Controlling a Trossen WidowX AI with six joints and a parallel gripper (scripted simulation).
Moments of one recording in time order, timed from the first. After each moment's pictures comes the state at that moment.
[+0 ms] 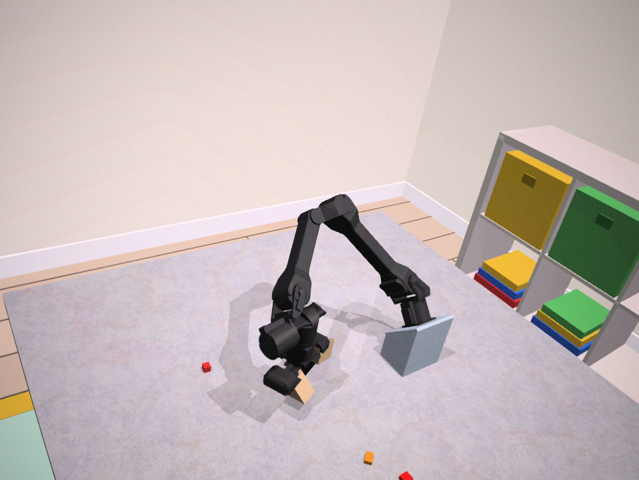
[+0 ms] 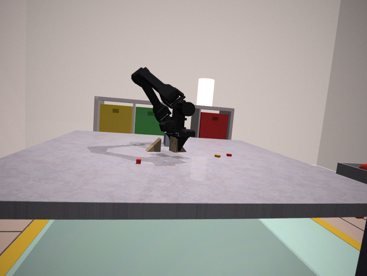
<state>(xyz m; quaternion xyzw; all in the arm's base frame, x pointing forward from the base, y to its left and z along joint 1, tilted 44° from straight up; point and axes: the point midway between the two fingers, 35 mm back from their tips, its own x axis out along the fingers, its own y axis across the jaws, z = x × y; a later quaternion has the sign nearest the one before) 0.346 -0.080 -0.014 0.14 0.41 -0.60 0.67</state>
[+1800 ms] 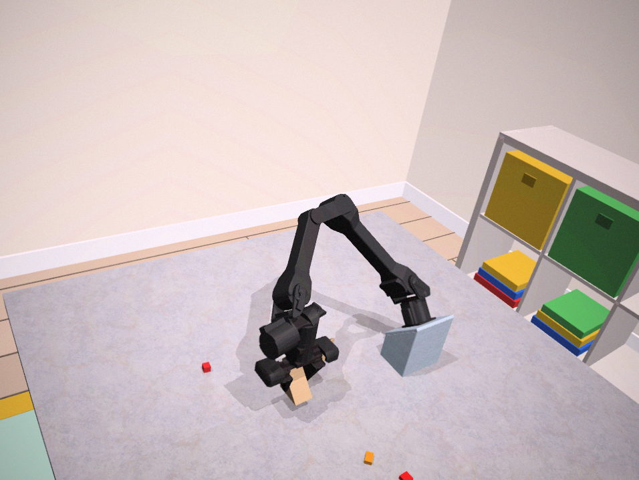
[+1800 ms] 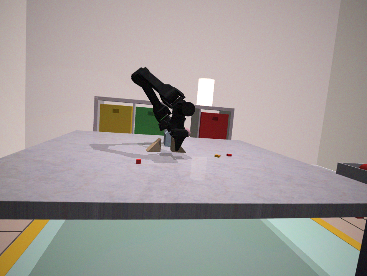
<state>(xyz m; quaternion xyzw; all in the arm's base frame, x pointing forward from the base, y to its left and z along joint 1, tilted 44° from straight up) 0.345 -0.080 -0.014 0.29 0.27 -0.68 0.62</state>
